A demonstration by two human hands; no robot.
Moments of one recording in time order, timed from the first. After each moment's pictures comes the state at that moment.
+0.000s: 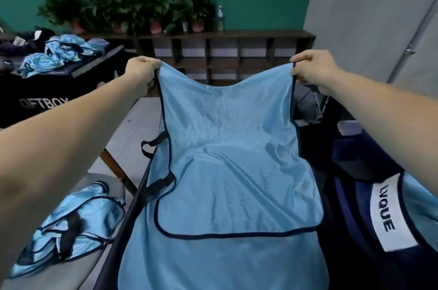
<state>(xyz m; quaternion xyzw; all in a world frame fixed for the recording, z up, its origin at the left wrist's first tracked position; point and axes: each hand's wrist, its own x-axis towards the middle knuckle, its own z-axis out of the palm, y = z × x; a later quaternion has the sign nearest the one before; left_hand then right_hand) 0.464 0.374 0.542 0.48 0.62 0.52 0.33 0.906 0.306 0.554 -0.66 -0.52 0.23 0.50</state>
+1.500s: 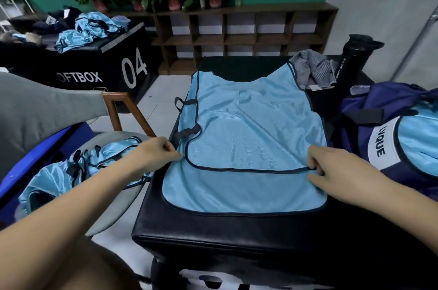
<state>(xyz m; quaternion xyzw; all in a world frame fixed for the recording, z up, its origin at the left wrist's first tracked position) 0.414 0.066 0.404 0.63 0.70 0.15 0.30 0.842 -0.019 0.424 -0.67 -0.74 0.08 0.01</state>
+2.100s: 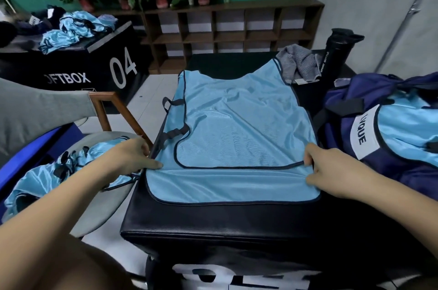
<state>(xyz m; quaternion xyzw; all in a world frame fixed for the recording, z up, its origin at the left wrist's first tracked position) 0.400 0.056 0.412 0.64 0.72 0.05 0.26 0.859 -0.033 0.418 -0.71 -0.68 0.17 -0.01</state>
